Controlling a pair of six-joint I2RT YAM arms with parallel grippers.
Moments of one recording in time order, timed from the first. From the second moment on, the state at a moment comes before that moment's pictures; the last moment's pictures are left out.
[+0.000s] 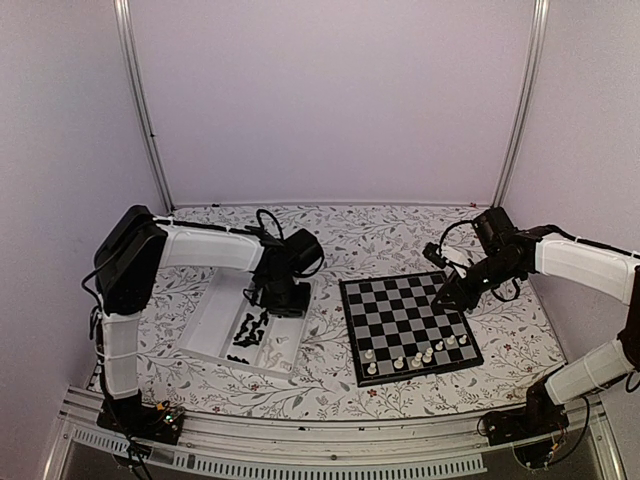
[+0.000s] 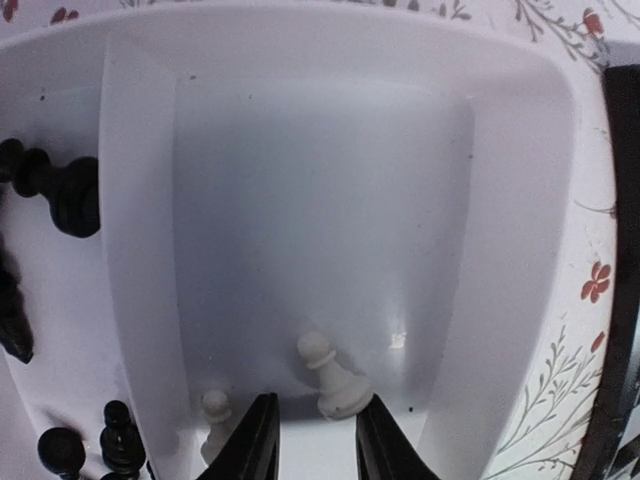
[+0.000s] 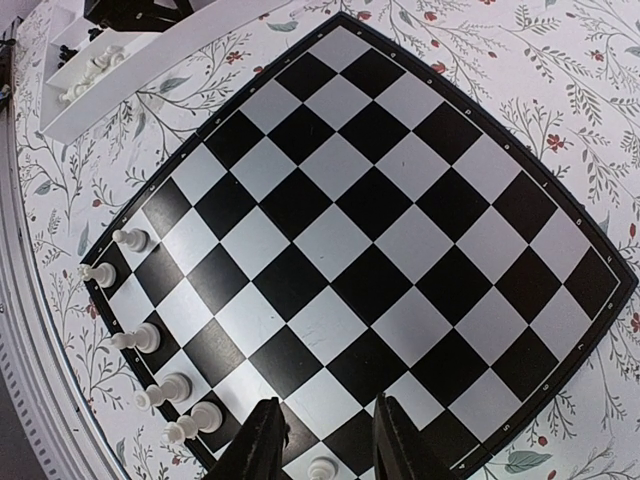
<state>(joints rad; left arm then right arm) -0.83 2.07 1.45 -0.72 -0.12 -0.72 0.37 1.36 0.90 -0.64 -0.46 -0.45</state>
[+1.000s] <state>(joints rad) -0.77 2.14 1.54 -0.66 -0.10 -0.62 0.37 1.36 0.90 -0.64 -0.46 -0.45</state>
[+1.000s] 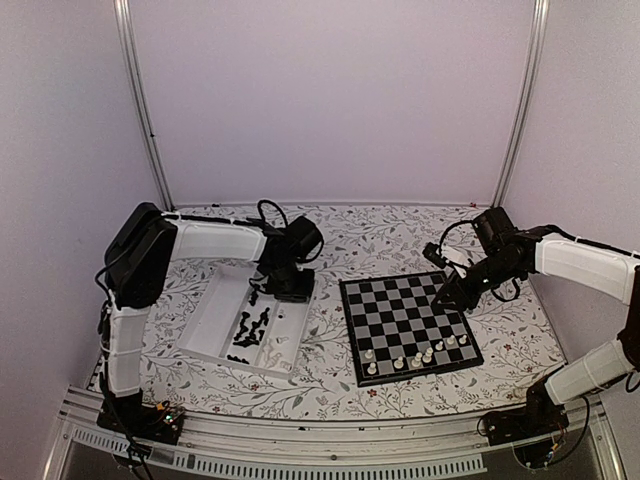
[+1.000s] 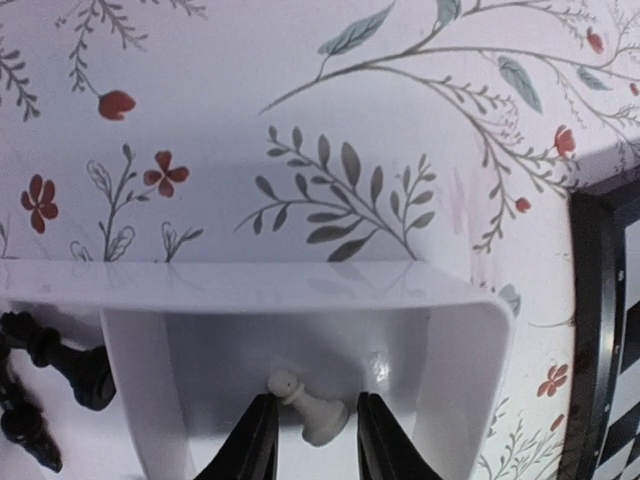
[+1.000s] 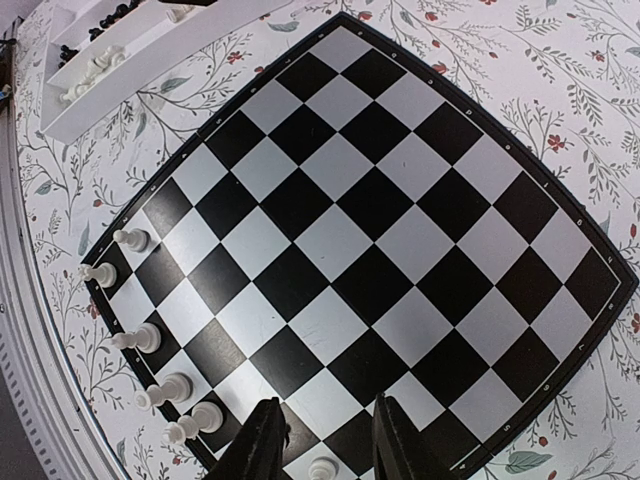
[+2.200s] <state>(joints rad) -0.73 2.13 1.51 -0.65 -0.11 -0.60 0.37 1.36 0.90 -0.64 -0.46 -0.45</state>
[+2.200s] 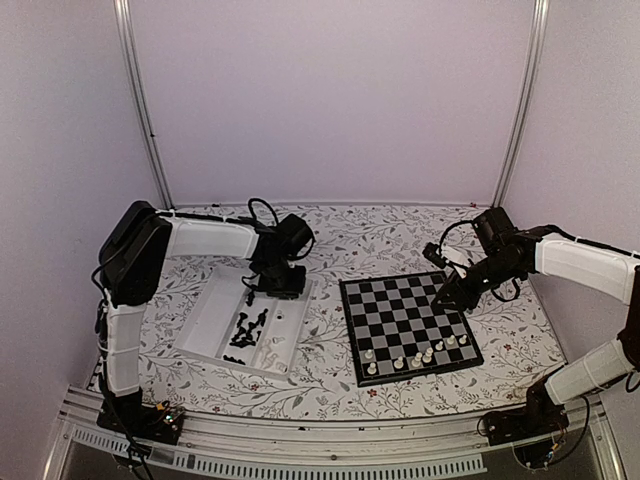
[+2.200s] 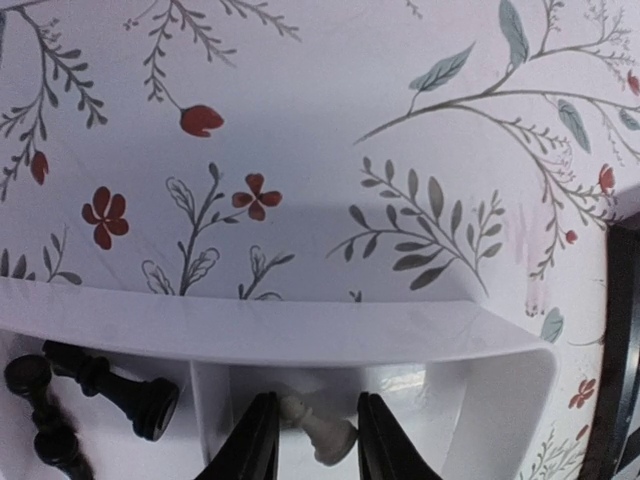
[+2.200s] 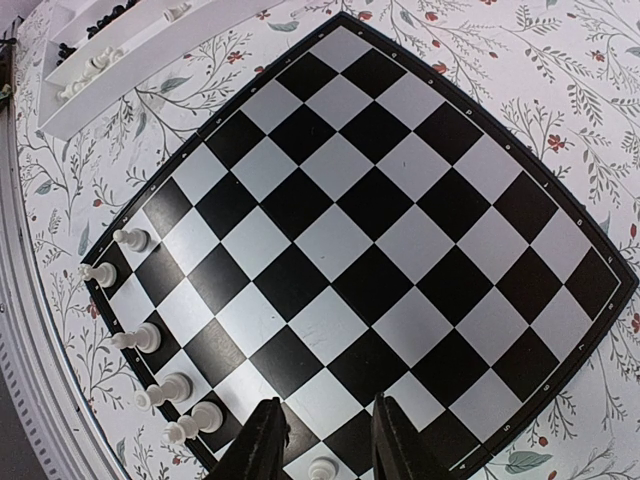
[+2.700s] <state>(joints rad) -0.74 2.14 1.54 -0.68 -0.10 -0.54 0.37 1.36 0.90 -0.64 -0.46 -0.45</state>
